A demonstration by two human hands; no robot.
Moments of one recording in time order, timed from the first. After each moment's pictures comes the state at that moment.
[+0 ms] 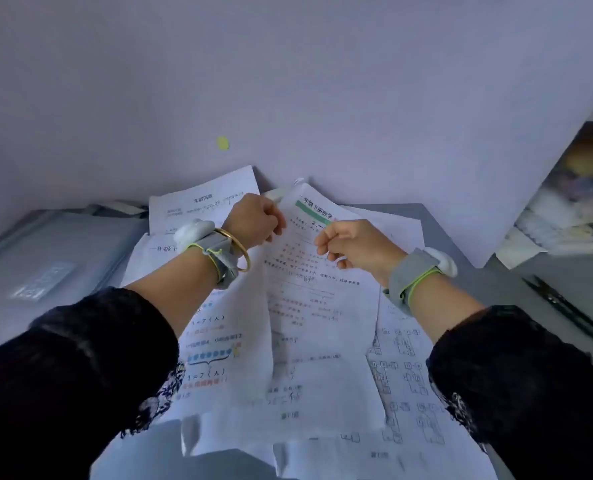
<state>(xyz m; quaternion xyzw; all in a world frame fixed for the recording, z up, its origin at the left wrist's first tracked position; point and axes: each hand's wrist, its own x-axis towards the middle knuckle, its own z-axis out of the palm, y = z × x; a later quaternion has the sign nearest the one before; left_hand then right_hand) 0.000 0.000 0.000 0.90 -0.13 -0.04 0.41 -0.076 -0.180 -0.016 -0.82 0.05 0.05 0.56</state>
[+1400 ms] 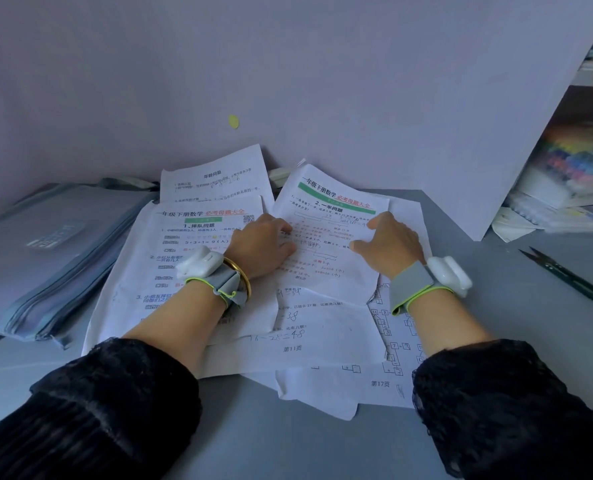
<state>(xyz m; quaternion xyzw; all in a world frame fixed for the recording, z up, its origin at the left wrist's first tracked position) -0.056 0.014 -0.070 0.95 -0.21 0.02 0.21 -0.116 -0.187 -0.061 -0.94 0.24 -0.10 0.23</state>
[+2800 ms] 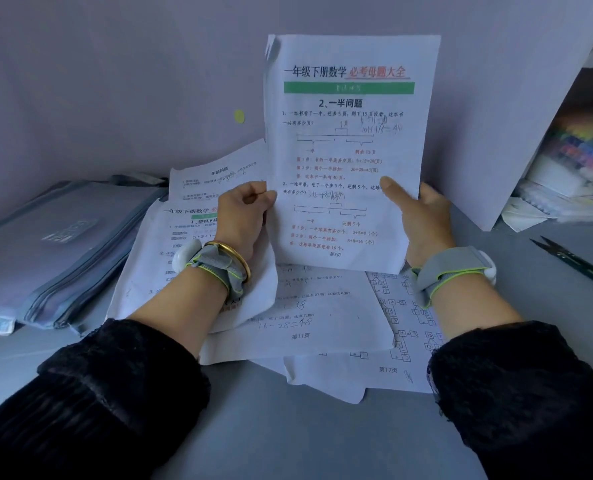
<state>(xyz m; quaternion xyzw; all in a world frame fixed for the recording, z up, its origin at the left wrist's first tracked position) -0.056 0.025 -0.057 0.67 -0.04 0.05 0.74 -0.131 -0.194 -0.041 -0.63 0.11 -0.27 0.72</state>
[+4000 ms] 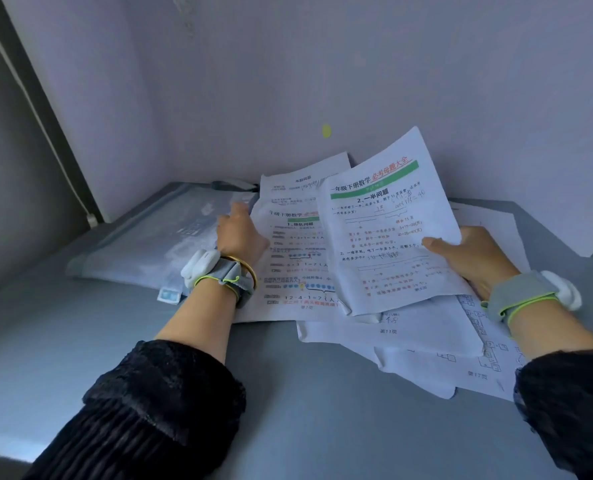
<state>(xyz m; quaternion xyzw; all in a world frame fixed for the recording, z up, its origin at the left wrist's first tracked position) -0.077 0.153 -0.055 0.93 0.10 0.10 0.34 -0.136 -0.162 -0.058 -0.83 0.12 -0.13 0.53</state>
